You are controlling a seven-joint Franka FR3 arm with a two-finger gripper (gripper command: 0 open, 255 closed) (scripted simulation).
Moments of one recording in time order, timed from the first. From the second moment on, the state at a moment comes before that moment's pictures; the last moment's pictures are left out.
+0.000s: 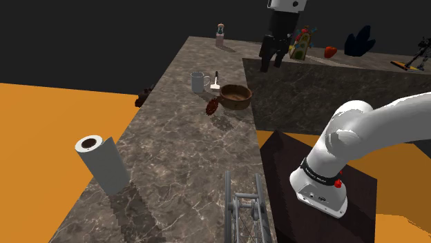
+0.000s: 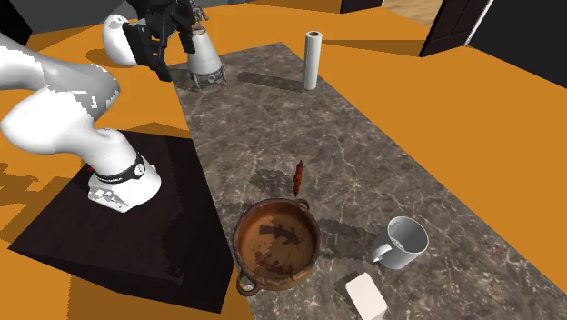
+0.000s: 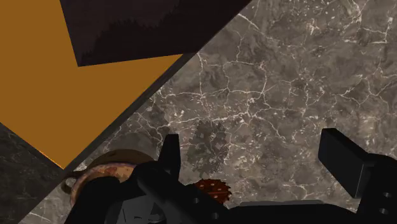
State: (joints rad) arm -0.02 -0.80 0.03 -2.34 0.12 1.49 0.07
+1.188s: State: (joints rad) arm -0.21 -0.32 0.27 -2.32 0.10 1.96 0.71
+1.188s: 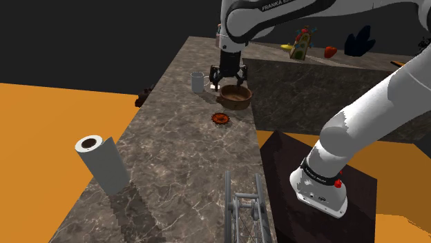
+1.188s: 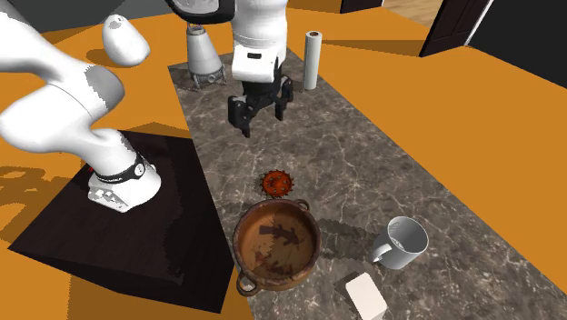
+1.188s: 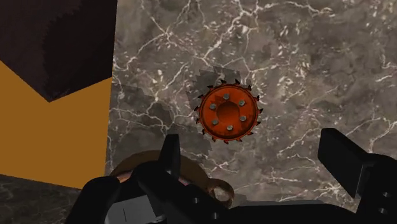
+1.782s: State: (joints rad) arm -0.28 0.02 0.29 -2.17 -0.04 2.13 1.09
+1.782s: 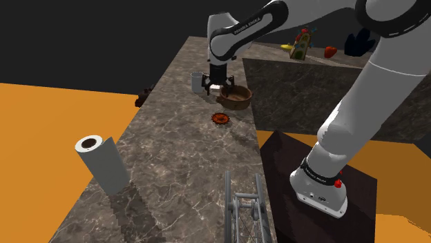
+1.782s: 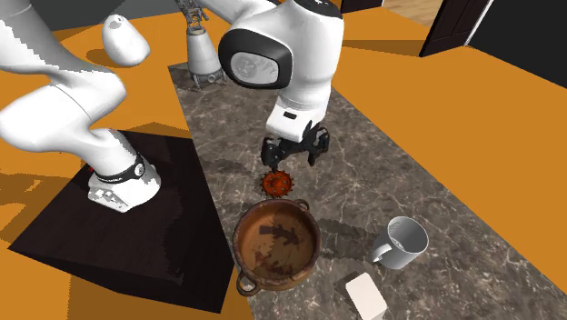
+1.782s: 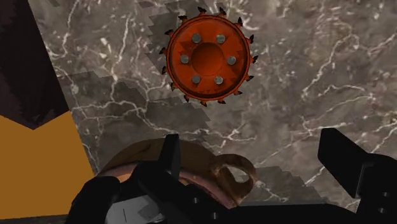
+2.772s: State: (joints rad) arm -0.29 0.15 0.27 -2.18 -0.10 2.25 1.21
